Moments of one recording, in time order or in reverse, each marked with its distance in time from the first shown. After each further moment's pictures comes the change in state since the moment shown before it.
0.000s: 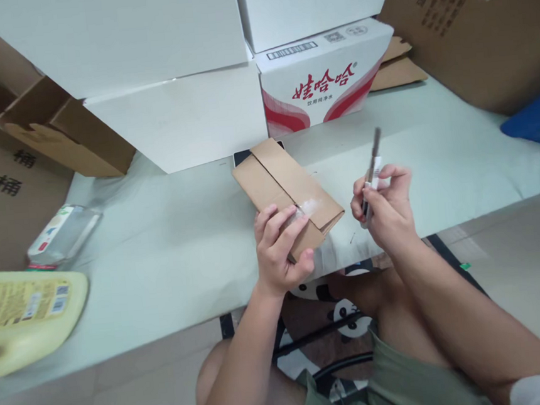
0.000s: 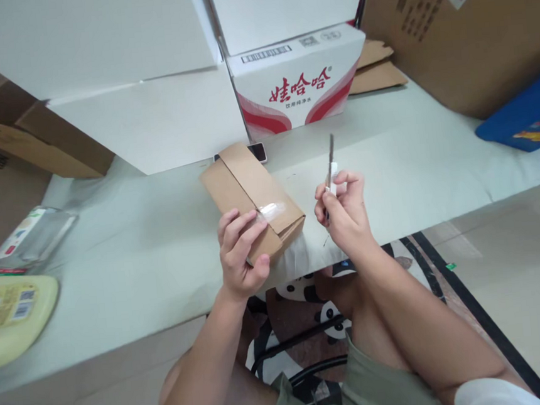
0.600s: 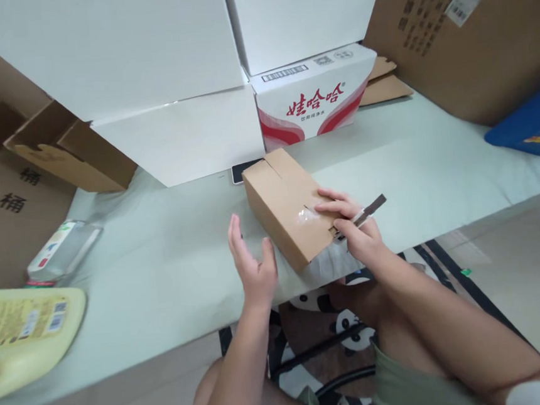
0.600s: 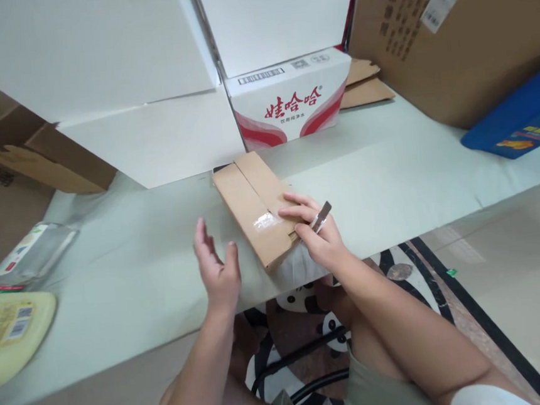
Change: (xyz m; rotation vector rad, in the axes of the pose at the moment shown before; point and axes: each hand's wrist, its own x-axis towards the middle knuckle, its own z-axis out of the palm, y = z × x) left_hand -0.012 -0.011 -0.005 -0.227 0.144 -0.719; right_hand -0.010 0.017 0.010 -0.256 -0.246 -0.250
